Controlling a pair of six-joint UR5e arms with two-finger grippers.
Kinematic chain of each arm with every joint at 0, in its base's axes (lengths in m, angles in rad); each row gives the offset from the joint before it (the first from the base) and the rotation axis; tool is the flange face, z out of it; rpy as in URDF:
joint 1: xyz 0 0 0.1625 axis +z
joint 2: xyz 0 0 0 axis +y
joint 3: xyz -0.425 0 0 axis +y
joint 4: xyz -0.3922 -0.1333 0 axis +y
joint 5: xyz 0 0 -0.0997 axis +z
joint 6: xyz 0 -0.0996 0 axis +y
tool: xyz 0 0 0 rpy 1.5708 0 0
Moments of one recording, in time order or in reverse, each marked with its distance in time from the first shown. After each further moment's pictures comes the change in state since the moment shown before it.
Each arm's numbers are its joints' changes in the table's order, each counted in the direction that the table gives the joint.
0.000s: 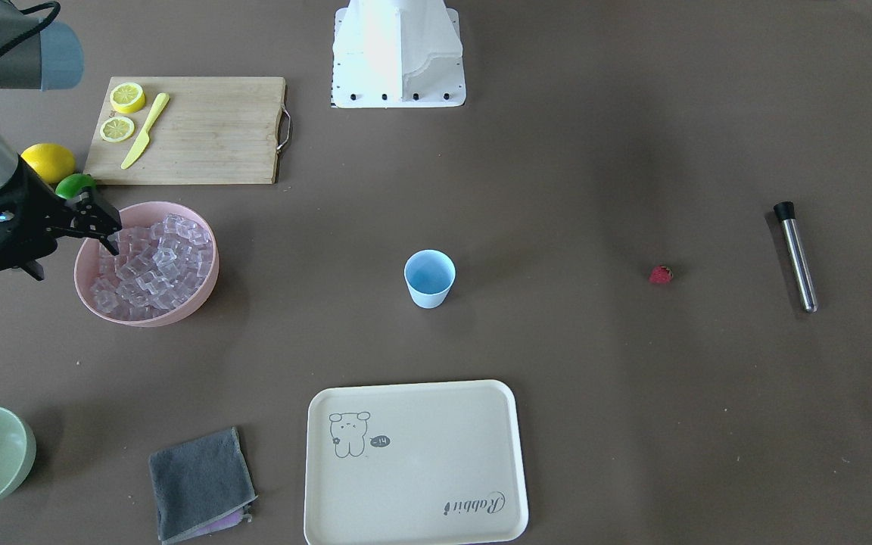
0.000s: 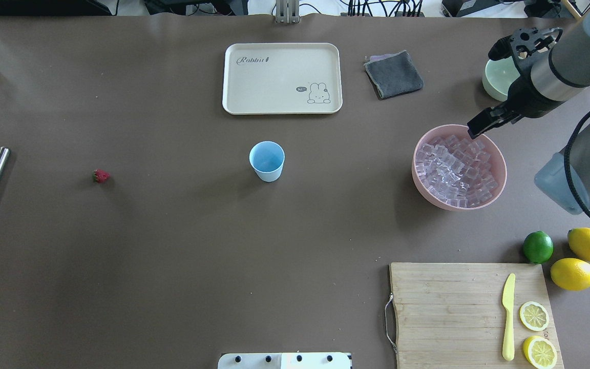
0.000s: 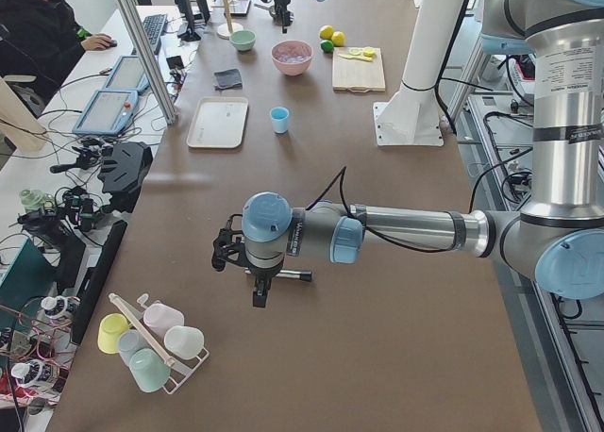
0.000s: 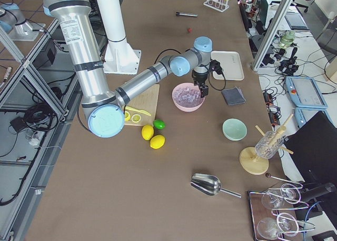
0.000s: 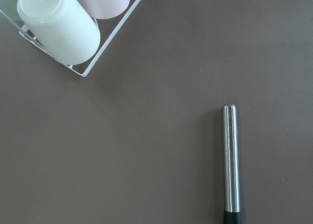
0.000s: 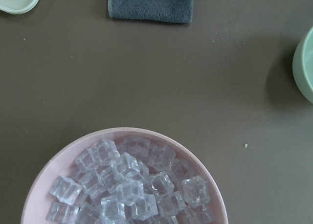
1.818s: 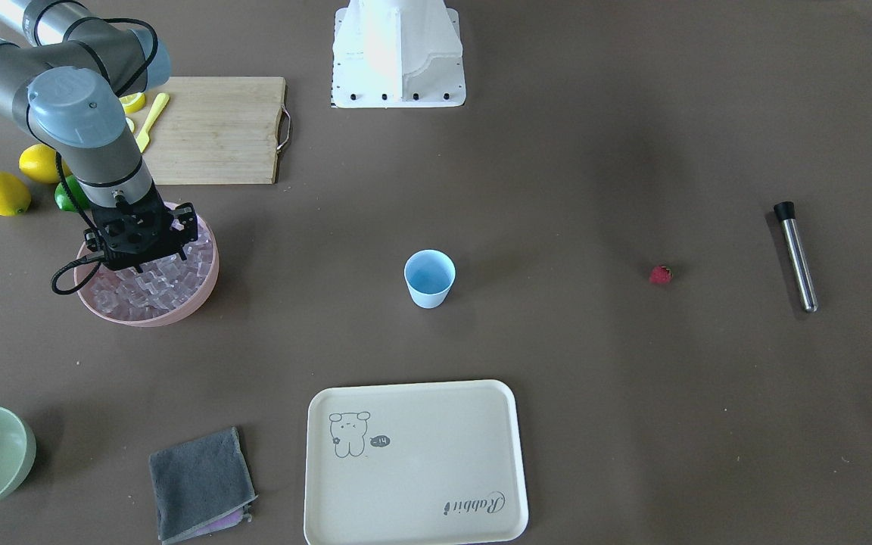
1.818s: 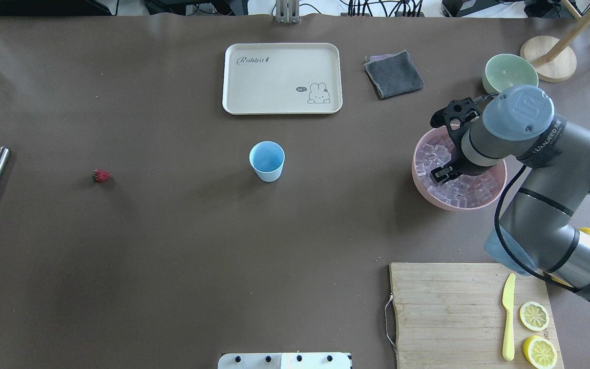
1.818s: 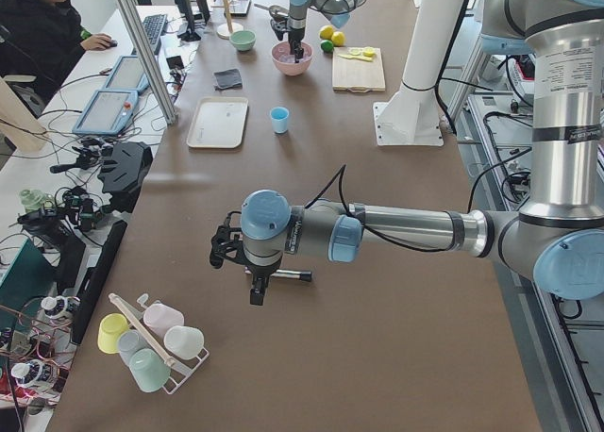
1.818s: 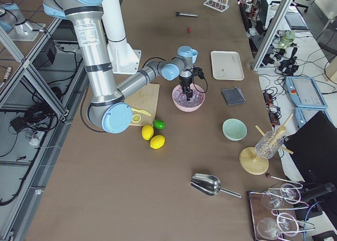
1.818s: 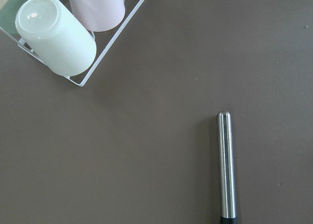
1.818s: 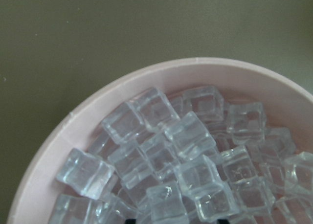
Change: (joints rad) left arm -0.004 0.004 0.002 0.003 0.006 -0.001; right arm -0.220 0.009 0.060 -0.030 0.187 -0.083
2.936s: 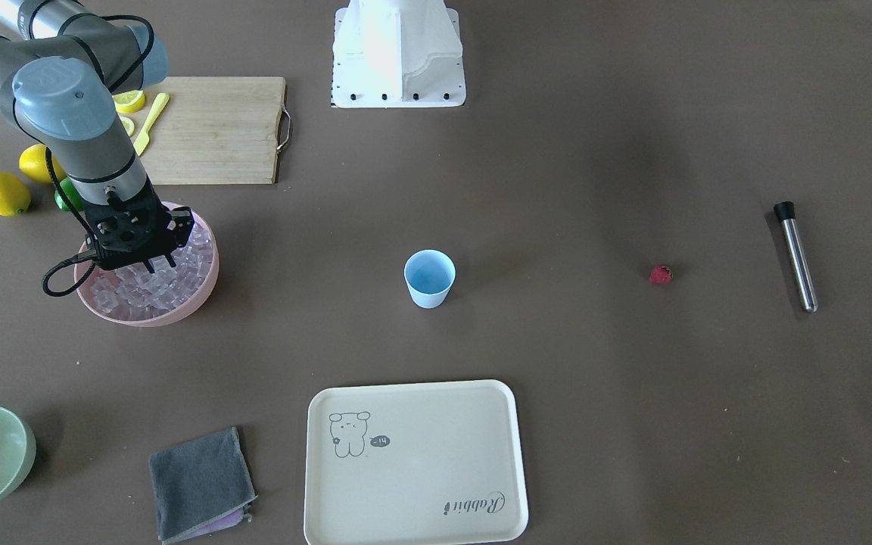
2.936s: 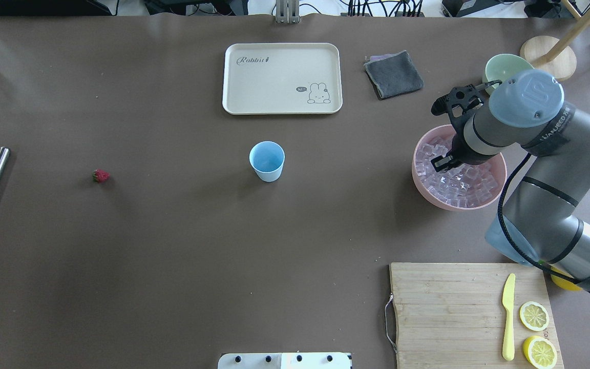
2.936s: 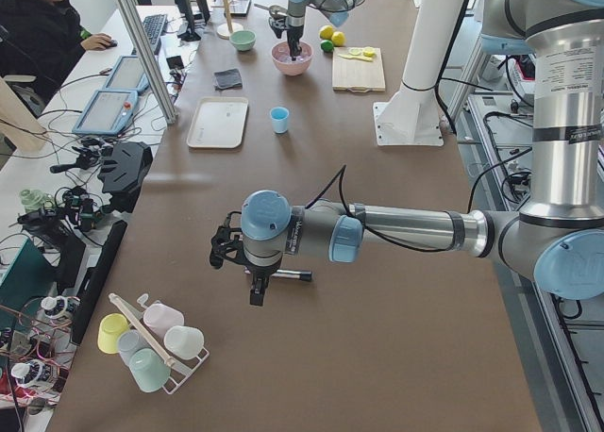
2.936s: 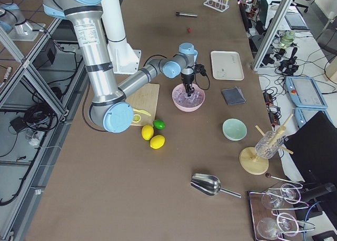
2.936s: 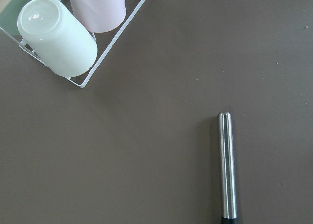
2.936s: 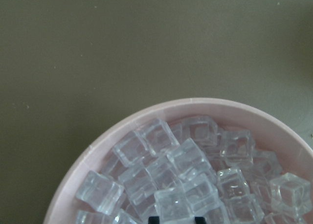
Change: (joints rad) left arm -0.004 0.000 0.001 0.002 0.001 -0.004; right arm 0.038 -0.031 -0.020 0.003 -0.020 0.005
